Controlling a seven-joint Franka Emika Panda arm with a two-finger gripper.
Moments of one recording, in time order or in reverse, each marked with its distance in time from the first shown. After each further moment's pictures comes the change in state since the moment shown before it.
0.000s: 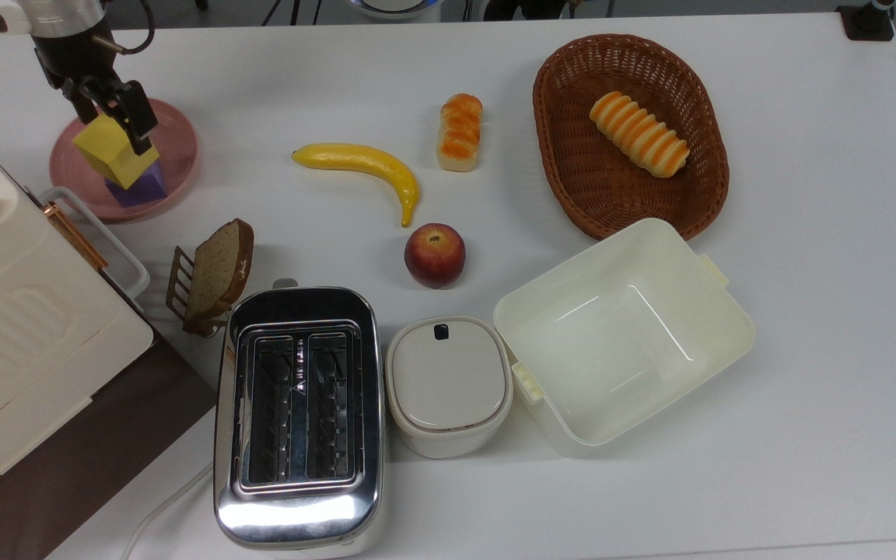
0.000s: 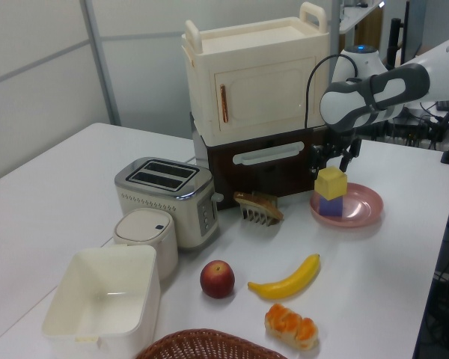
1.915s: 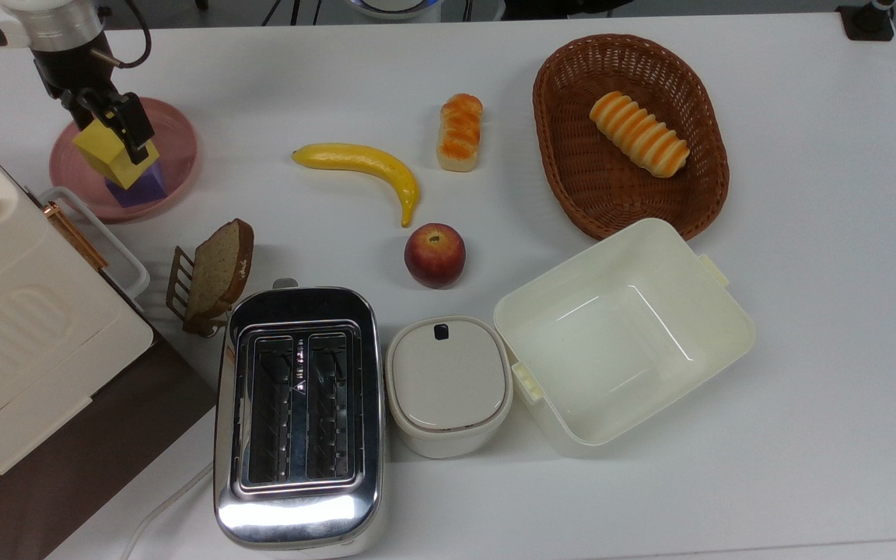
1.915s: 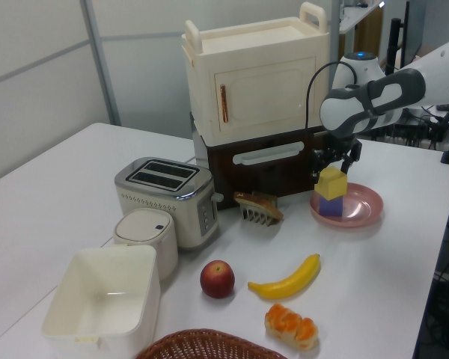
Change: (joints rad) arm -0.004 0.037 -0.008 0.000 -0.008 0.032 -0.003
